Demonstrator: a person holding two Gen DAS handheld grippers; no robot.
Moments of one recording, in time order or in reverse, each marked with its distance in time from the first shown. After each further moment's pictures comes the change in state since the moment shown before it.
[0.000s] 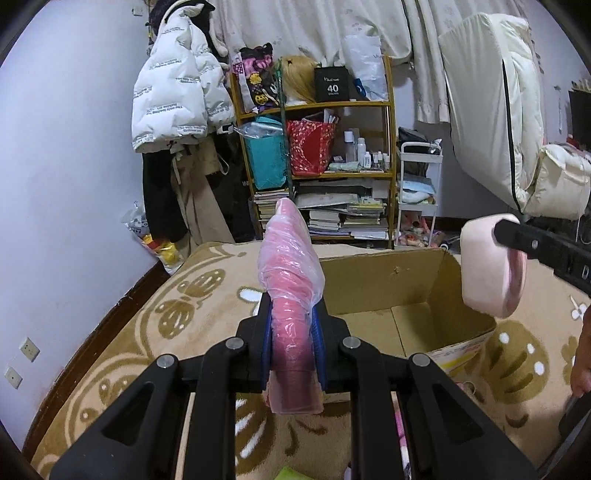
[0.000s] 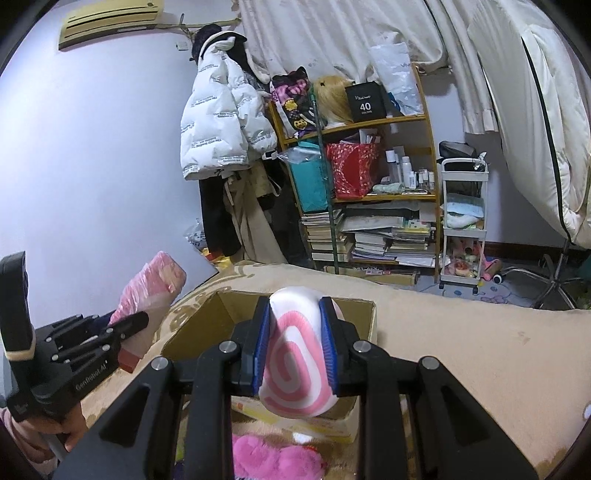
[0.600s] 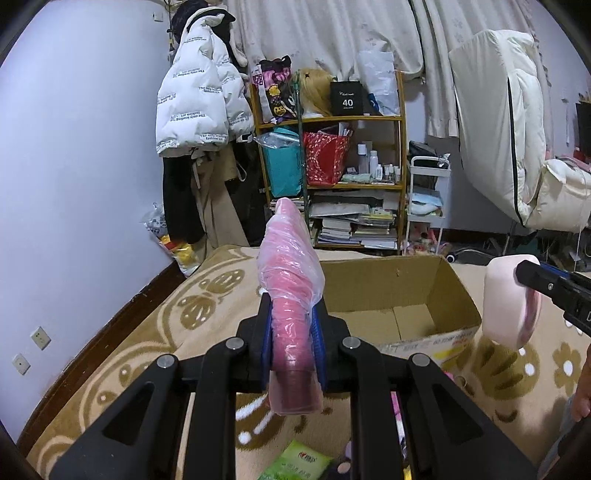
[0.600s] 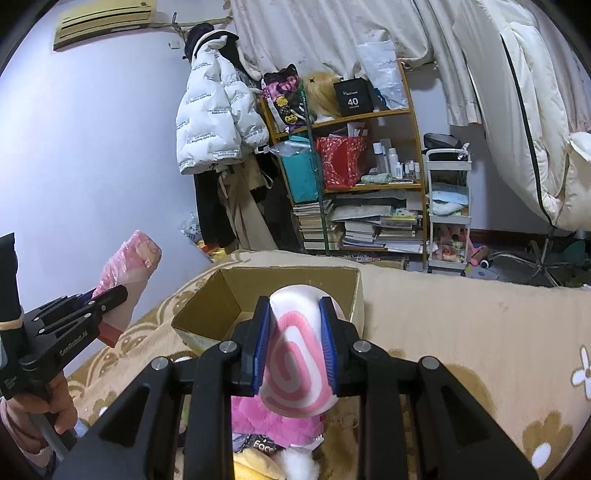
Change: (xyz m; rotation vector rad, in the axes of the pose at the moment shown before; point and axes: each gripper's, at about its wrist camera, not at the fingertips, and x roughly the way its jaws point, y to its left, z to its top) left arm -0.058 0.009 -0.002 -0.041 -0.044 0.049; right arm -0.049 0.005 -0.019 0.012 0.022 -0.033
